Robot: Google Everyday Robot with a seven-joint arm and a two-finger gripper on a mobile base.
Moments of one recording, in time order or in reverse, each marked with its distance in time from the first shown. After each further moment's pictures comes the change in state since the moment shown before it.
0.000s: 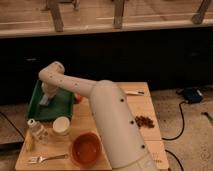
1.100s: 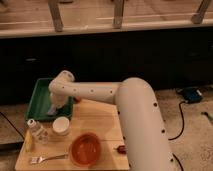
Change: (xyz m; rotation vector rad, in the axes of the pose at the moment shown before) arm 0.004 0.111 -0.063 -0.024 0.073 0.135
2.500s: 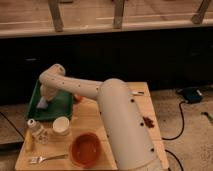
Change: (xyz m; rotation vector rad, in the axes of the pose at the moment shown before) arm -0.033 -0.081 0.031 0.075 -0.091 -0.166
